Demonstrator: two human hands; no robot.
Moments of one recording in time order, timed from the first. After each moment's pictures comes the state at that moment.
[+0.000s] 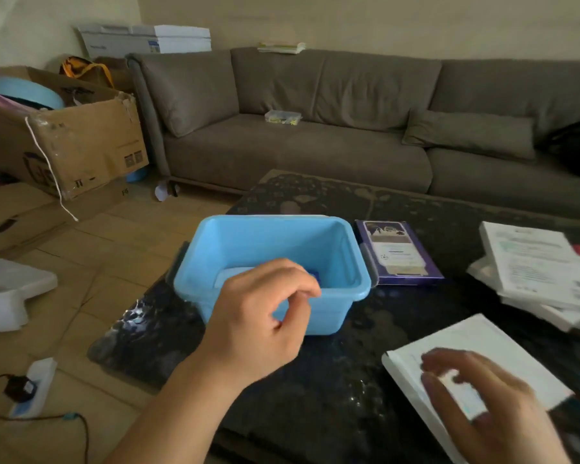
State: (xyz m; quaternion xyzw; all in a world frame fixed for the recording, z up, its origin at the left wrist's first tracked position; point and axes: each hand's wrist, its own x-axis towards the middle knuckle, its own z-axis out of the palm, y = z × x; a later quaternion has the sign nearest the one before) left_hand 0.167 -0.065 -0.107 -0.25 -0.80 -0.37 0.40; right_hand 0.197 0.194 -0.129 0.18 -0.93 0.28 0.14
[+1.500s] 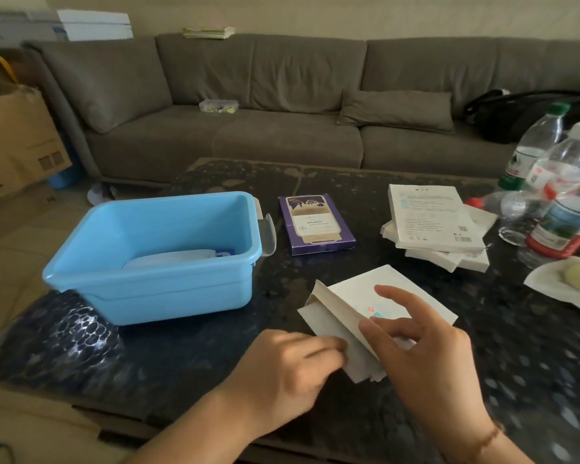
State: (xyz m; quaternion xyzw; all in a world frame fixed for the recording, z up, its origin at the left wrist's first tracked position) left_hand 0.181 0.059 -0.193 -0.47 -0.83 -0.23 0.21; right_hand 0.210 0.245 -0.154 -0.03 -0.88 0.44 0.16
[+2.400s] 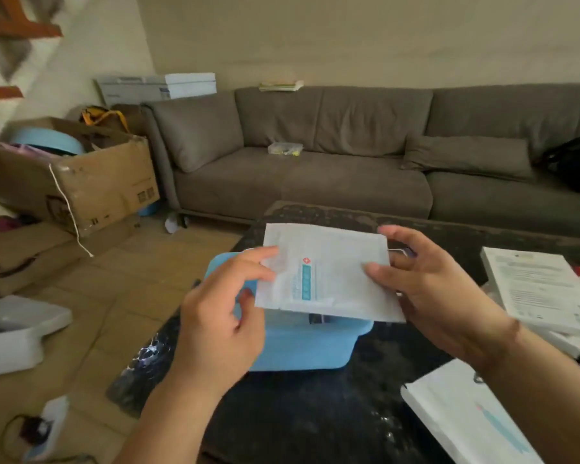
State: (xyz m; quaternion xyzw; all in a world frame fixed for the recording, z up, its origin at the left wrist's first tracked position) left_hand 0.167 -0.098 -0.079 -0.18 -0.80 -0.39 0.42; right_hand 0.116 0.131 -0.028 0.04 -0.71 0.69 -0.10
